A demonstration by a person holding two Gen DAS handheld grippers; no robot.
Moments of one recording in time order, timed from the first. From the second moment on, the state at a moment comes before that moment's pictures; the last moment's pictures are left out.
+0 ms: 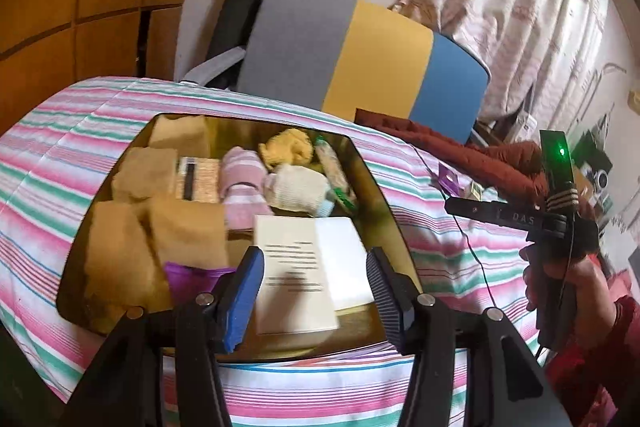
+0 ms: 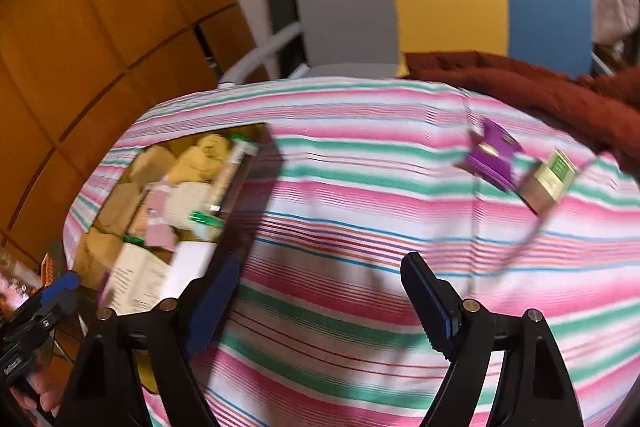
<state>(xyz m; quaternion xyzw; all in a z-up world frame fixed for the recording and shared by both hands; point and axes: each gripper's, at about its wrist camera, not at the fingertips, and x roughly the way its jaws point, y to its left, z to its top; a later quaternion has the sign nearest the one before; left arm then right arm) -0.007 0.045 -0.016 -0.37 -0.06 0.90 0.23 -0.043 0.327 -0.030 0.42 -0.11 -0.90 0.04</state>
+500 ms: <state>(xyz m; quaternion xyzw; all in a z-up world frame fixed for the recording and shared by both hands) 0.007 0.122 -0.019 -0.39 -0.02 0.88 0.29 -0.050 0.484 -0.047 0.41 -0.22 -0.88 -0.13</state>
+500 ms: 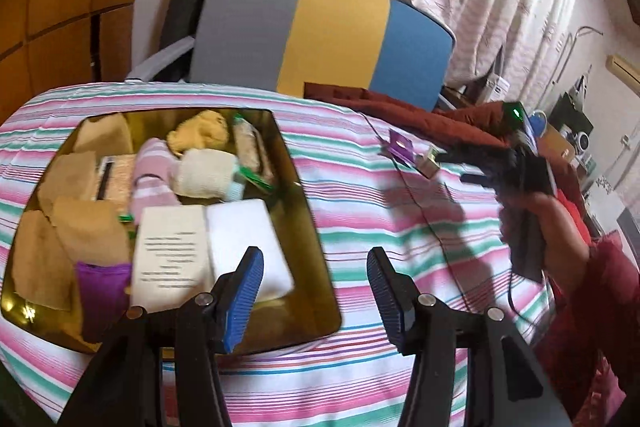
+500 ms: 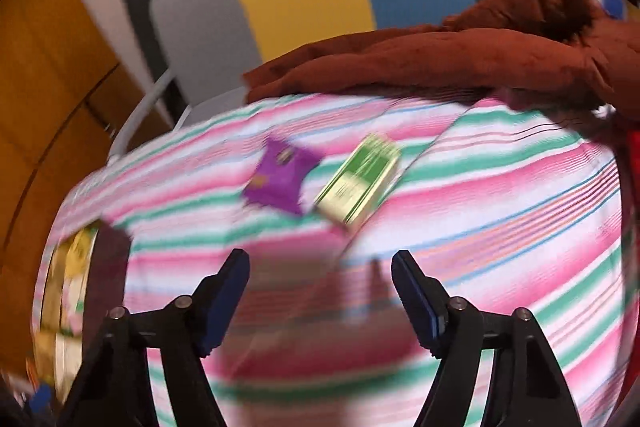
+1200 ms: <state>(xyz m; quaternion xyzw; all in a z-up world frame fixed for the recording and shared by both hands) -0.001 0.175 -0.012 -0.39 0.01 0.87 0.31 -0.098 0.524 -0.074 0.45 -0.21 -0.86 -0.12</state>
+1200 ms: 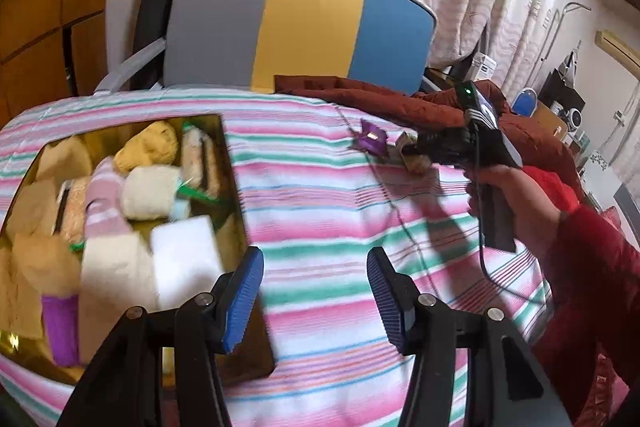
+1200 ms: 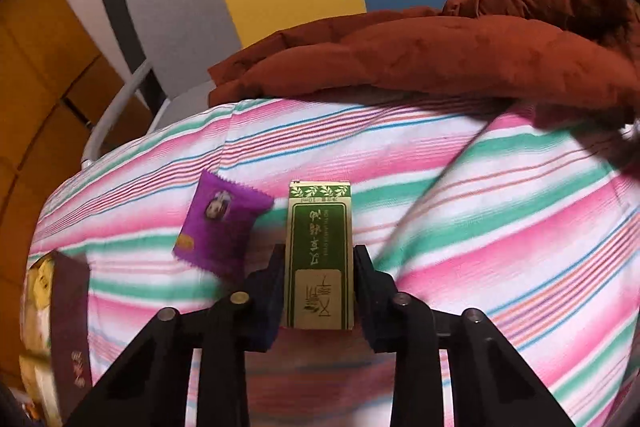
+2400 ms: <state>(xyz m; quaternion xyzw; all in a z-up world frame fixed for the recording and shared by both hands) -0.163 0.441 -0.081 -0.43 0.15 0.84 0.30 -0.056 0.566 -0.092 0.46 -0.30 -0.83 -0.08</state>
